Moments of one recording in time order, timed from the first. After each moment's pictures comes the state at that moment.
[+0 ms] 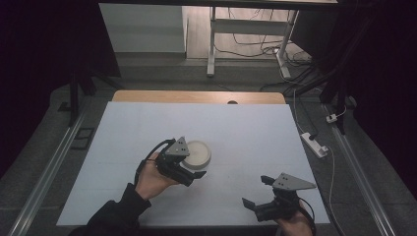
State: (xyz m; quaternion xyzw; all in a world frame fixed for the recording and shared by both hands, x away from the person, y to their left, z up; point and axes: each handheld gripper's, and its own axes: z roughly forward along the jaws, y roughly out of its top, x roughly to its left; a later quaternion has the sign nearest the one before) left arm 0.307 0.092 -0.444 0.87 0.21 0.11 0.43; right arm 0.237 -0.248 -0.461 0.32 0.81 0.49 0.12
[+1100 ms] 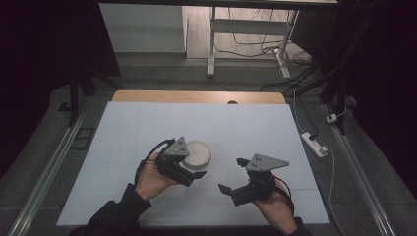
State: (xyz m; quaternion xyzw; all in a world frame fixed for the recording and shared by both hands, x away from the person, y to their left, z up) left arm 0.306 0.092 -0.443 0.87 0.21 0.11 0.44; right arm 0.267 -0.182 -0.427 0.25 0.83 0.49 0.11
